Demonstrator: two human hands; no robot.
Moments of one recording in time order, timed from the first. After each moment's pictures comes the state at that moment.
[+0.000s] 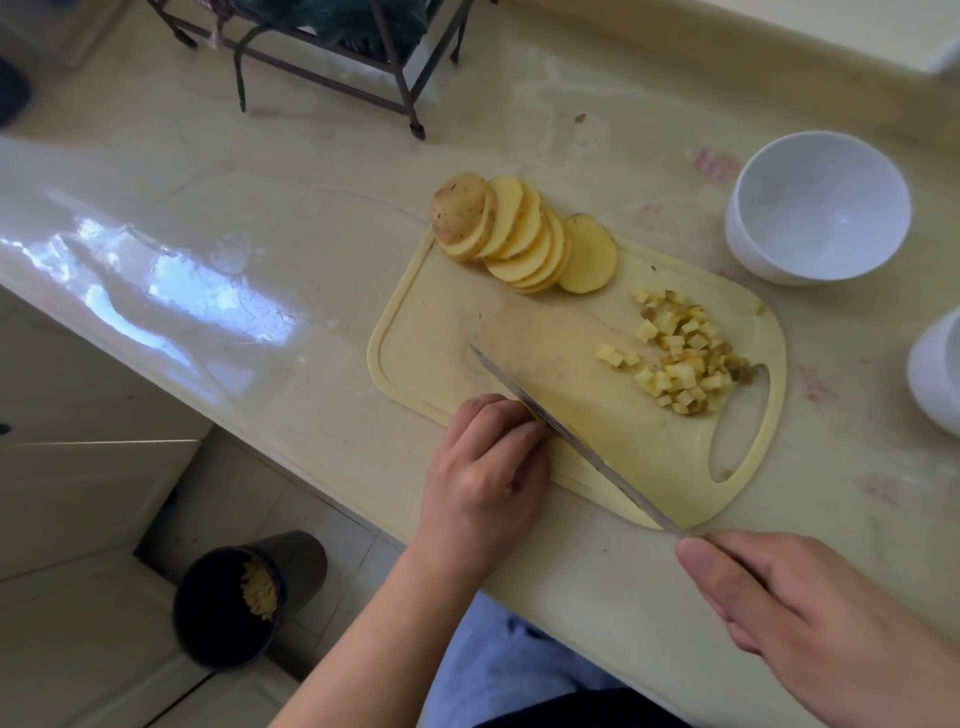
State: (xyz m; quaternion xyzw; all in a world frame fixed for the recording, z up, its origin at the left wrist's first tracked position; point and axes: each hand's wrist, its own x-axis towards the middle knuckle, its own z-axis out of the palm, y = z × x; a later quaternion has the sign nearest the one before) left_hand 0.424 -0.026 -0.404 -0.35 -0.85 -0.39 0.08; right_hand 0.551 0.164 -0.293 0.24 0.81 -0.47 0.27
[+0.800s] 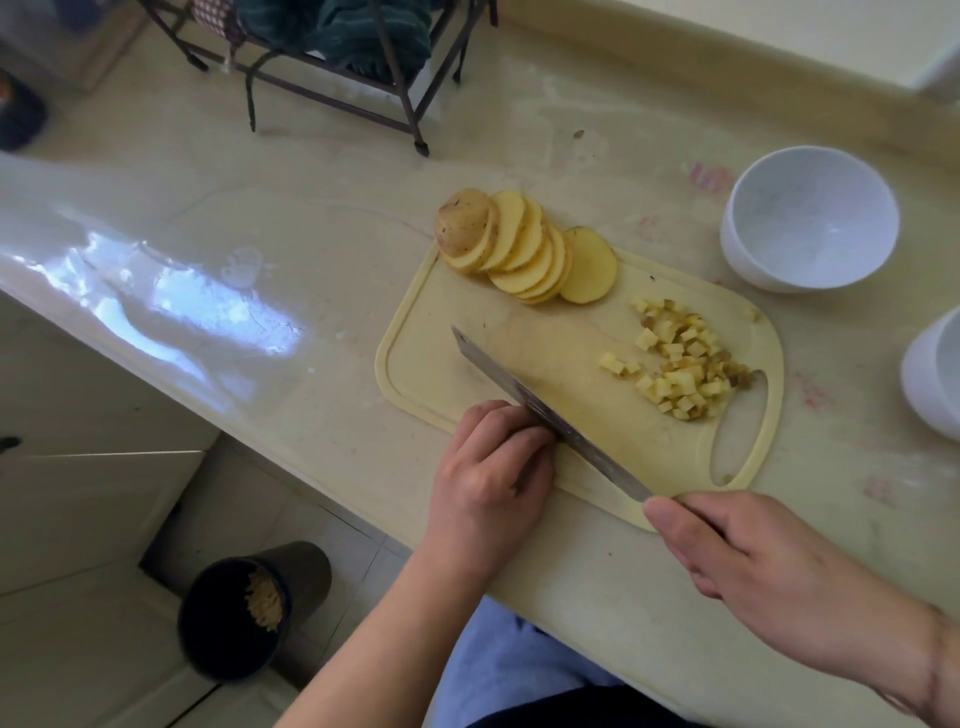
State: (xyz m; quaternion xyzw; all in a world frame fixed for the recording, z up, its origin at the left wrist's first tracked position) left_hand 0.422 -0.025 -0.404 -0.34 -0.85 -0.40 0.07; right_hand 0.532 0.162 -0.312 0.22 0.80 -0.50 0.25
